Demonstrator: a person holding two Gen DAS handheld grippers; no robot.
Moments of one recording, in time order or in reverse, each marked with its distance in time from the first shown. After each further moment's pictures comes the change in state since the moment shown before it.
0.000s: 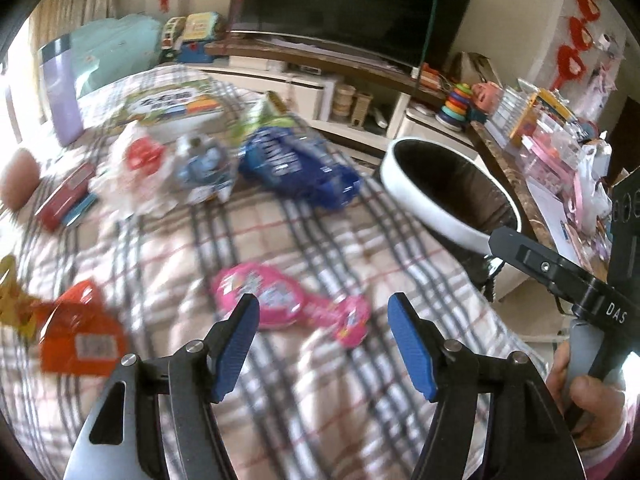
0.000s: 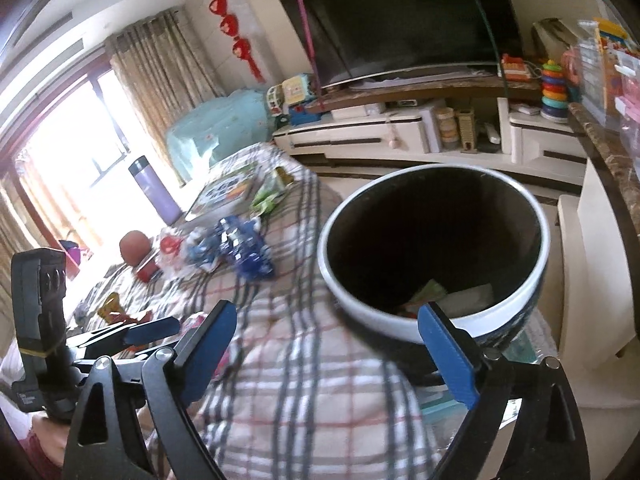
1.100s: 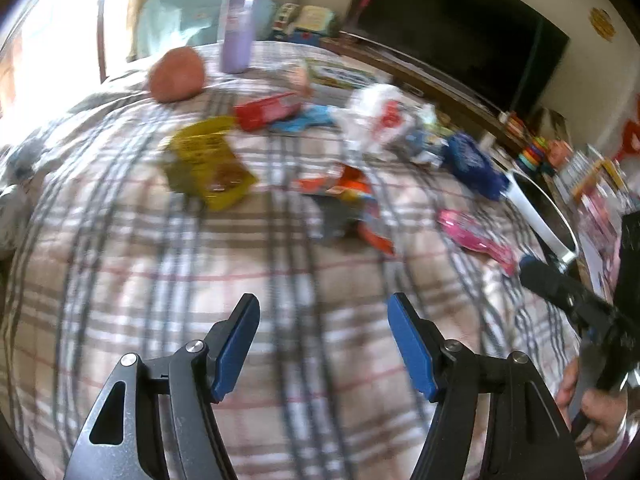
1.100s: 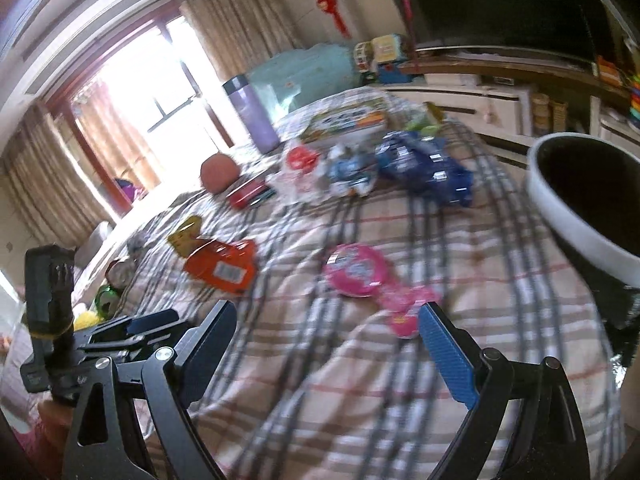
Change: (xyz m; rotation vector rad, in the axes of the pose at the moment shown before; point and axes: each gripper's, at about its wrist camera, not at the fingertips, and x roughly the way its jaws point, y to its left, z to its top) left arm -0.104 0.140 -0.080 -0.273 -0.041 0.146; right arm 0.046 0.136 -0.053 -0.168 0.151 0.220
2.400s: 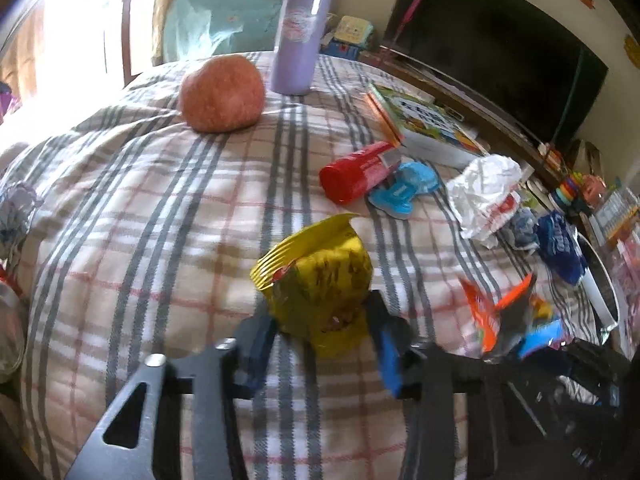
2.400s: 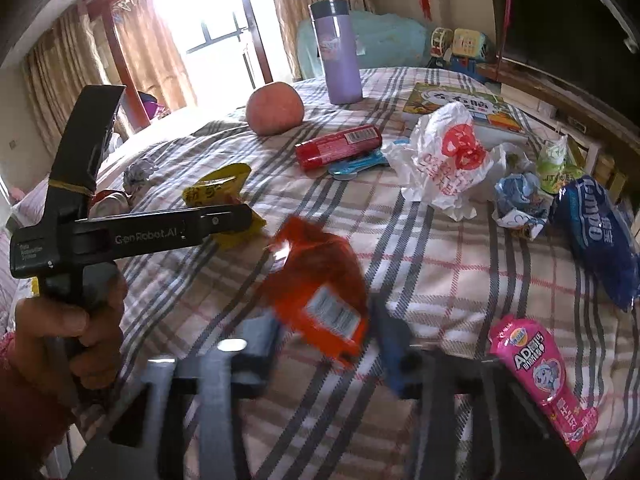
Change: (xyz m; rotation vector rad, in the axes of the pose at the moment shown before) left arm 0.074 0.059 0.077 -0.032 -0.035 0.060; right arm 0.107 0.085 0.021 -0.268 0.129 -0.025
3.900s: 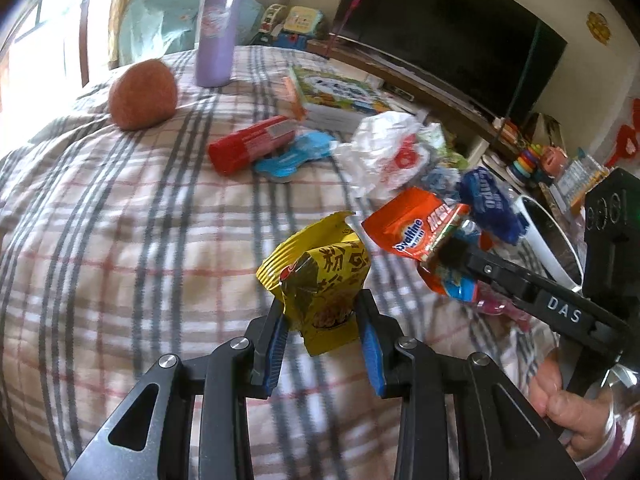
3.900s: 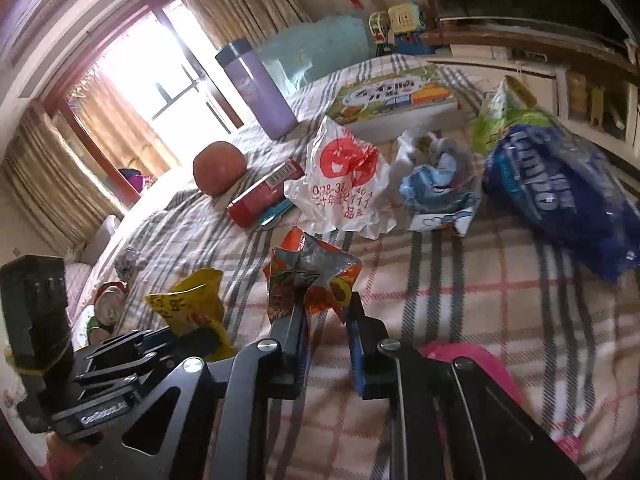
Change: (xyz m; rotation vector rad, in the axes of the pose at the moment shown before) left arm -0.017 -0.065 -0.023 0.074 0.031 -0.122; right arm -0.017 -0.080 0.005 0.301 -0.070 0.074
